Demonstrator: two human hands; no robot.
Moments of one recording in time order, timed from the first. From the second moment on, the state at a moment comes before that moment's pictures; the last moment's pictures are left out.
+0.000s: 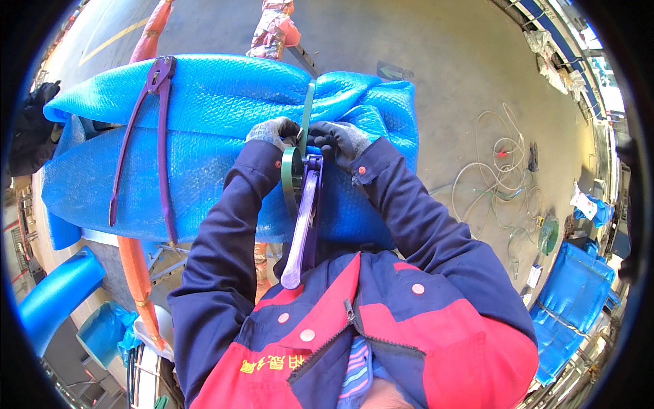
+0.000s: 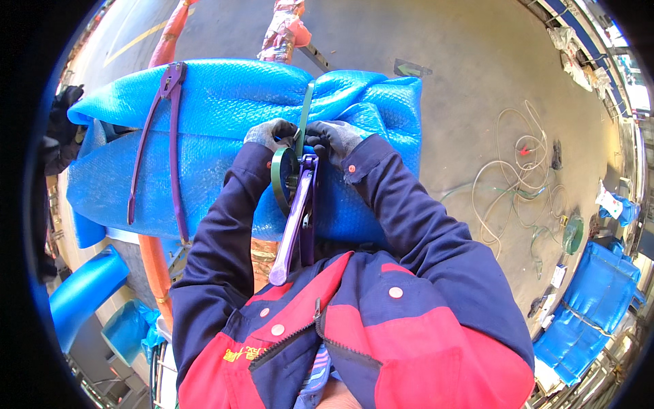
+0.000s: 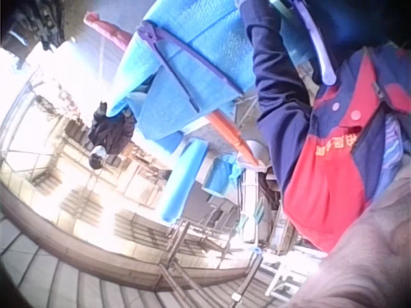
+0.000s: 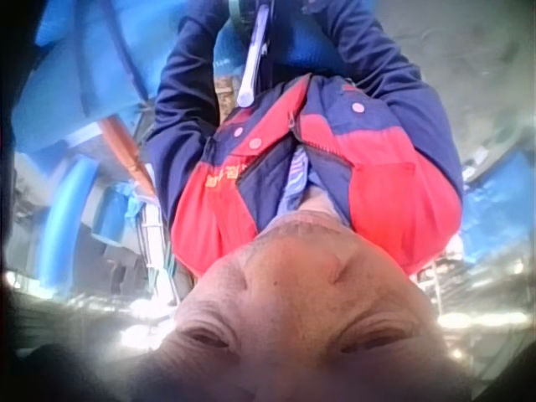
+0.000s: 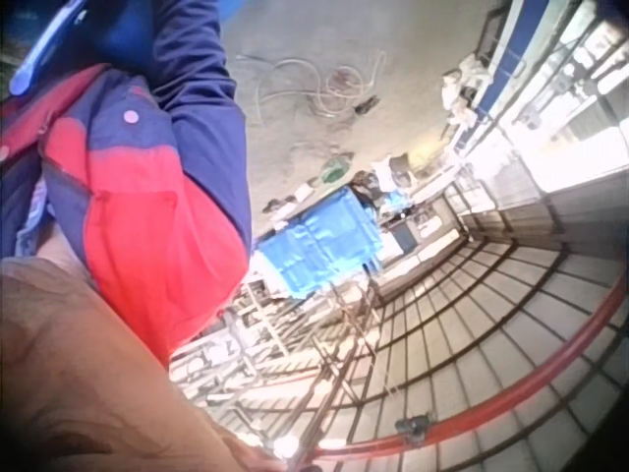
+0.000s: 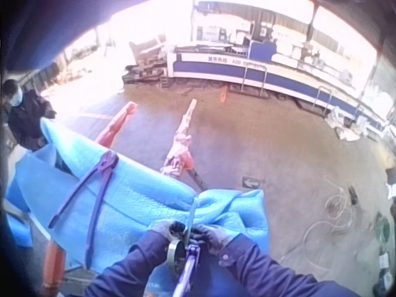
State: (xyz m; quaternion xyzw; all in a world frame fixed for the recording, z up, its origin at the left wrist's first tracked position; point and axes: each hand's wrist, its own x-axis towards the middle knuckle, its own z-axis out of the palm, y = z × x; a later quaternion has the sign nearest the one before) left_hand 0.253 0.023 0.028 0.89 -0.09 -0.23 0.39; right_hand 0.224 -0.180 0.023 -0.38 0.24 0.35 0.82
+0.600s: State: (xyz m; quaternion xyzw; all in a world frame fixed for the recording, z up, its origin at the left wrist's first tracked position) left_hand 0.240 0.032 0.005 0.95 -0.25 -0.11 0.15; right_hand 0.214 -0.185 0.021 -0.39 0.26 0.30 0.83
